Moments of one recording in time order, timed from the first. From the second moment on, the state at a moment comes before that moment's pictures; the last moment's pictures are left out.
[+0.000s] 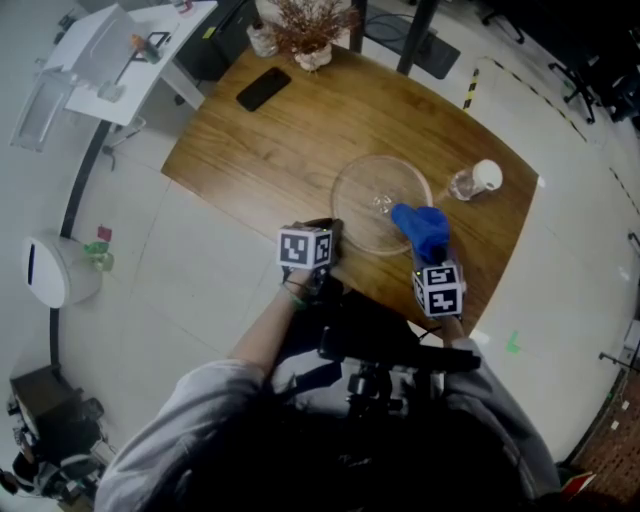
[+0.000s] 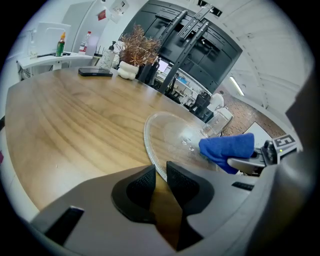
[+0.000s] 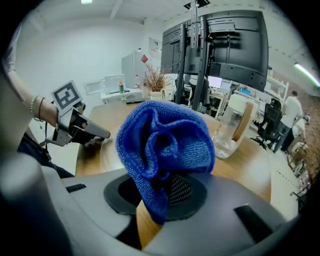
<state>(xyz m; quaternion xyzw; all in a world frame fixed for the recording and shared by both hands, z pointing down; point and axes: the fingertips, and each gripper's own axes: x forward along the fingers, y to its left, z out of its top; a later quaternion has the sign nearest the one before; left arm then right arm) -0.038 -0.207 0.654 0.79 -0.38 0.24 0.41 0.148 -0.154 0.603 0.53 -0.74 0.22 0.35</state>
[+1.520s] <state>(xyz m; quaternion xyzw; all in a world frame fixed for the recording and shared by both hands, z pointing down) -0.034 -0.156 0.549 0.83 -0.46 0.04 0.33 0.158 -0.105 0.572 0.49 -0.80 0.24 0.25</state>
